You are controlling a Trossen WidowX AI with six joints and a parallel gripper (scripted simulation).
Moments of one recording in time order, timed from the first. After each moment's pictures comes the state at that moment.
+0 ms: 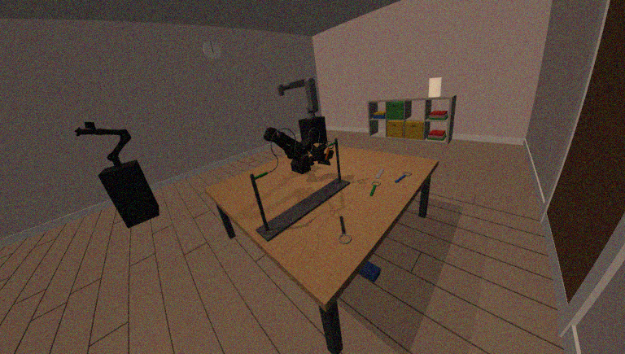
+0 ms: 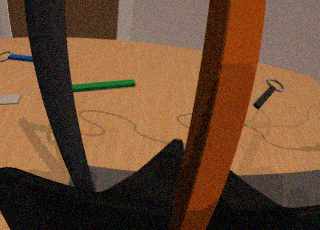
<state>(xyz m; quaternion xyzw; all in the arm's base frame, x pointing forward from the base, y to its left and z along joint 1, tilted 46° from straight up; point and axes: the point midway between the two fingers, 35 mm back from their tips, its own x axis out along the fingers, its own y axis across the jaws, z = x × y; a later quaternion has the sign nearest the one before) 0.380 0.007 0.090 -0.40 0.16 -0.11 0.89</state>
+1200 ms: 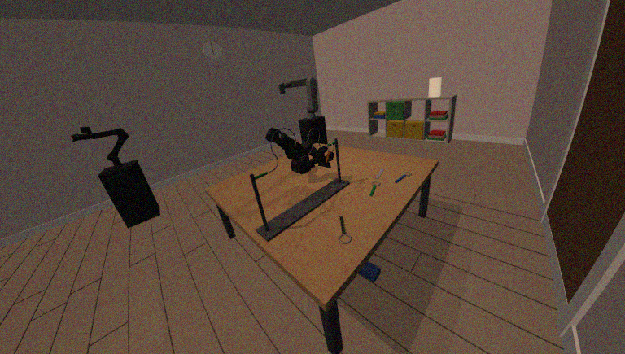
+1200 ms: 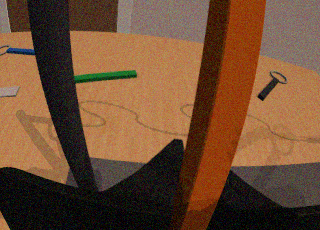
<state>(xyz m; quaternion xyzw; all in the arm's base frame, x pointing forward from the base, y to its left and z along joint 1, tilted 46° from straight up) 0.379 -0.004 0.076 -0.40 0.16 -0.12 0.90</state>
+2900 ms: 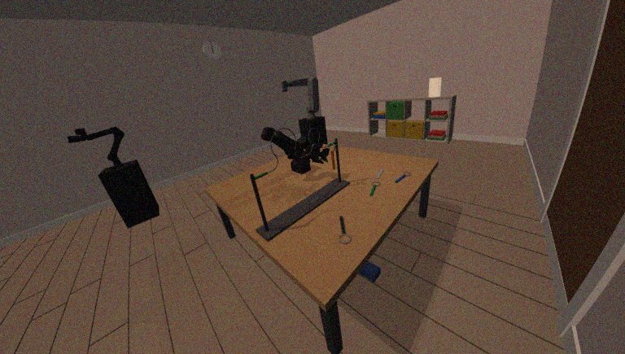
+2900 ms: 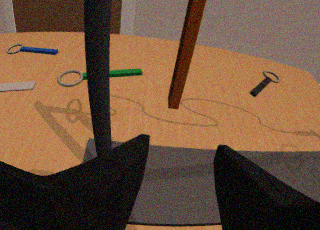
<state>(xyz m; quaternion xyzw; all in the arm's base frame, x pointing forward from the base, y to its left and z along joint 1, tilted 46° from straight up) 0.334 0.014 0.085 -0.40 0.16 -0.11 0.89</state>
